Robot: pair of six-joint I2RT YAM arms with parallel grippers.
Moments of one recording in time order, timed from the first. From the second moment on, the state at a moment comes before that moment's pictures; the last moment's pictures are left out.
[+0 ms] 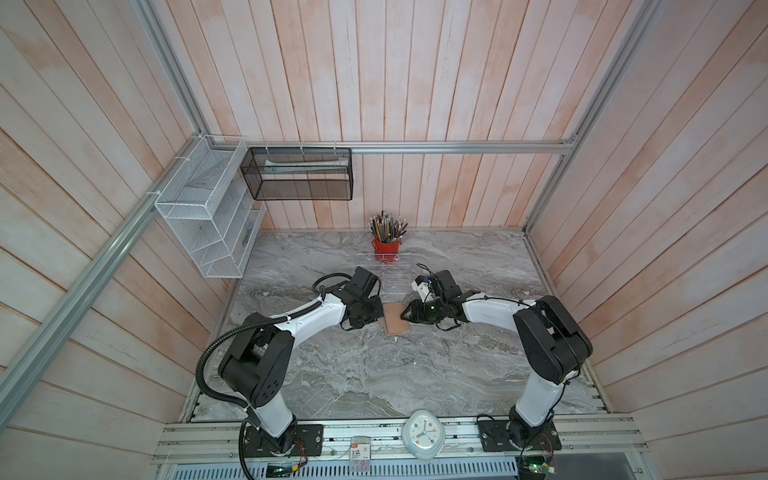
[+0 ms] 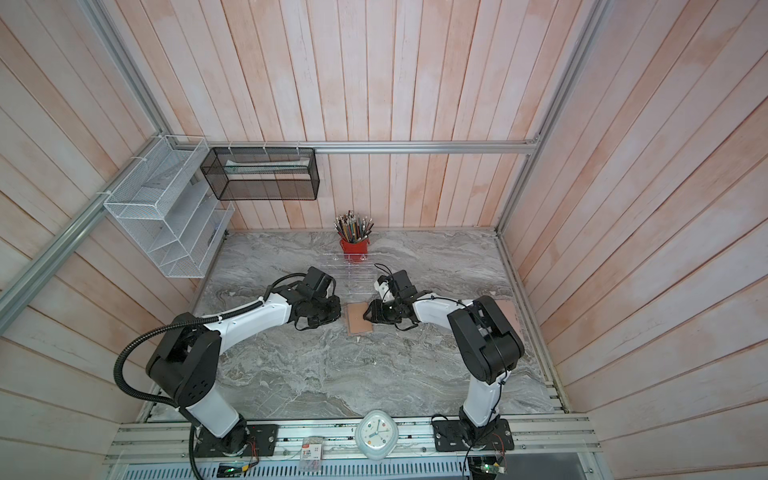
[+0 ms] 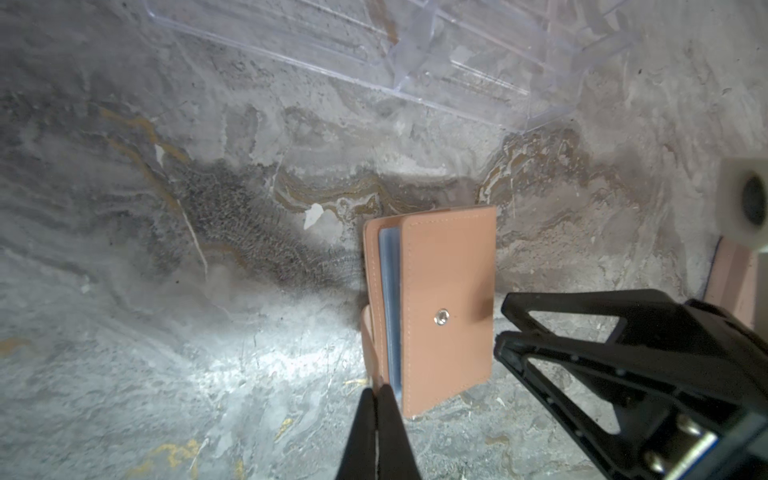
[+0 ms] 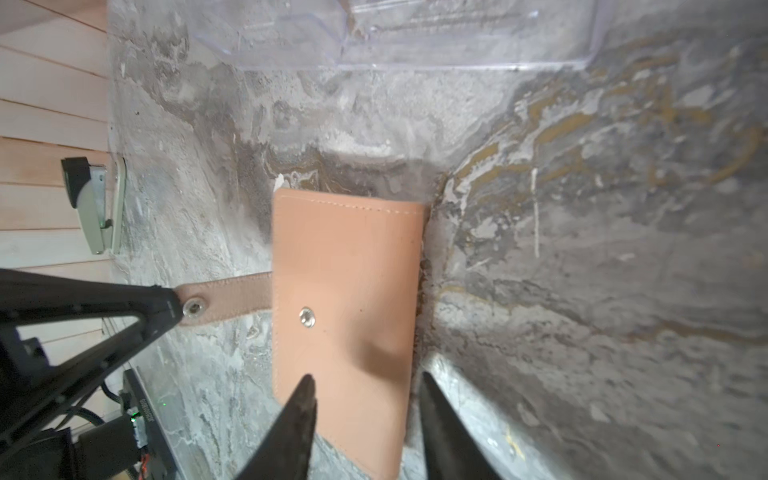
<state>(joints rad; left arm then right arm) -0.58 1.69 1.09 -0.46 0.15 -0.75 0.54 1.81 0.99 -0.14 -0.48 0.50</state>
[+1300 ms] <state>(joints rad) -0.41 1.50 0.83 -0.31 0.21 -0.75 0.86 1.88 1.19 -0.29 0.16 0.58</state>
